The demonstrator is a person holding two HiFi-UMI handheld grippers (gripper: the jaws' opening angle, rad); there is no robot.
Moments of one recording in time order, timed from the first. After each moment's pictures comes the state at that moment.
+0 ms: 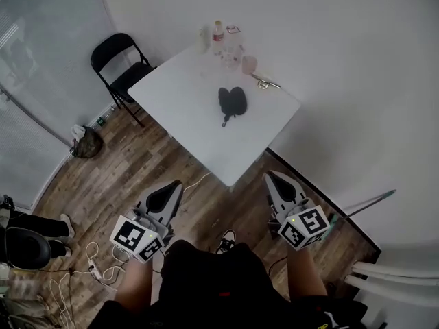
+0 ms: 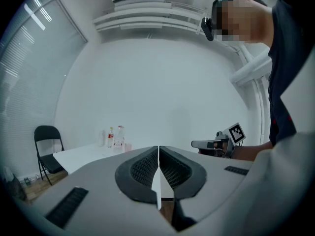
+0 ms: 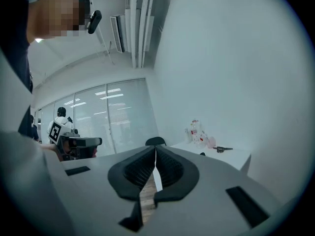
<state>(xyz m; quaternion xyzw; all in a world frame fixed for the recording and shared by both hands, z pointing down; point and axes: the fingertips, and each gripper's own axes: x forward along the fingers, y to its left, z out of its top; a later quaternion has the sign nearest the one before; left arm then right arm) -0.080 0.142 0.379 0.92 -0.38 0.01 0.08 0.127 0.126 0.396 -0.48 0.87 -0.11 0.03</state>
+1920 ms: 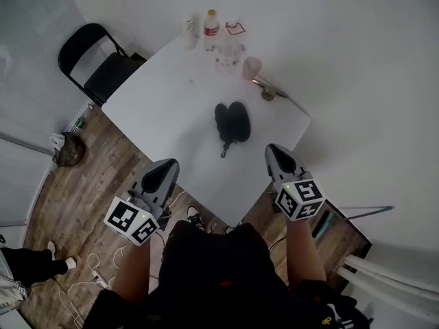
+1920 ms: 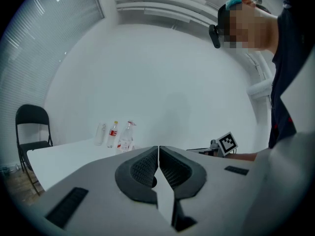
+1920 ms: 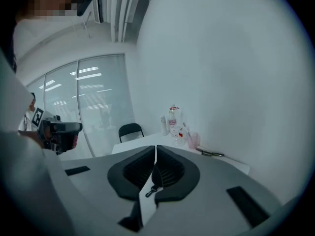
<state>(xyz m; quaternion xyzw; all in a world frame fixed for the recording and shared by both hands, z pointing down) -0.084 -0.163 0.422 0.92 -0.35 -0.01 0.16 0.152 -0.185 0.466 -0.55 0.81 -0.15 -0.09</state>
